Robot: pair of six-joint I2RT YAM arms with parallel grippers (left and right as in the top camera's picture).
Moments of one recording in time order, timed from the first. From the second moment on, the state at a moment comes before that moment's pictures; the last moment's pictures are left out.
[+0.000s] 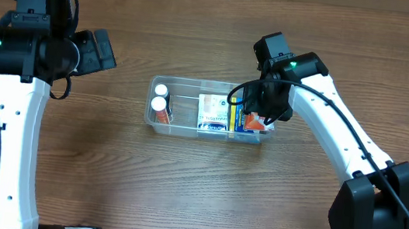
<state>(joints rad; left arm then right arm) 0.05 1.52 1.76 -1.31 -0.03 -0.33 0.41 1.85 1.55 -1.12 -0.05 0.43</state>
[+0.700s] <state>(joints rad) 0.05 1.52 1.76 -1.32 -0.03 -0.33 0.41 1.85 1.54 -1.06 -0.09 0.43</state>
